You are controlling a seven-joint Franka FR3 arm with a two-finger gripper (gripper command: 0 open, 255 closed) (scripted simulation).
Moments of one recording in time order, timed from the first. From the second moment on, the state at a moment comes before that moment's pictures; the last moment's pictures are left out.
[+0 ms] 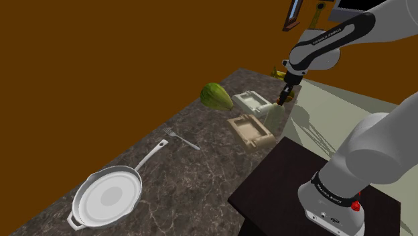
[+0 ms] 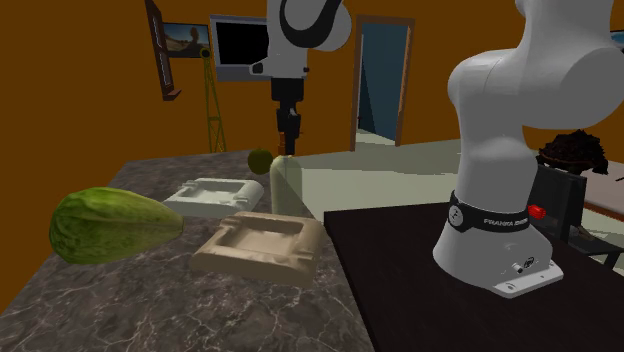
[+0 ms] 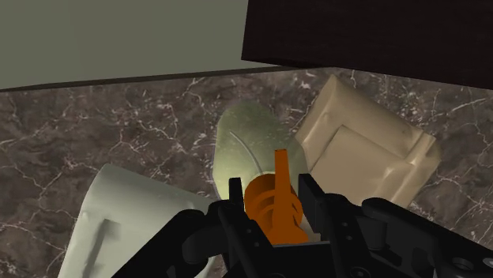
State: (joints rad) arm -0.02 -0.26 -0.67 -2.57 -0.18 2.36 -0.72
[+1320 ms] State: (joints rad) arm -0.05 -0.42 -0.59 -2.44 -0.22 2.08 -0.66
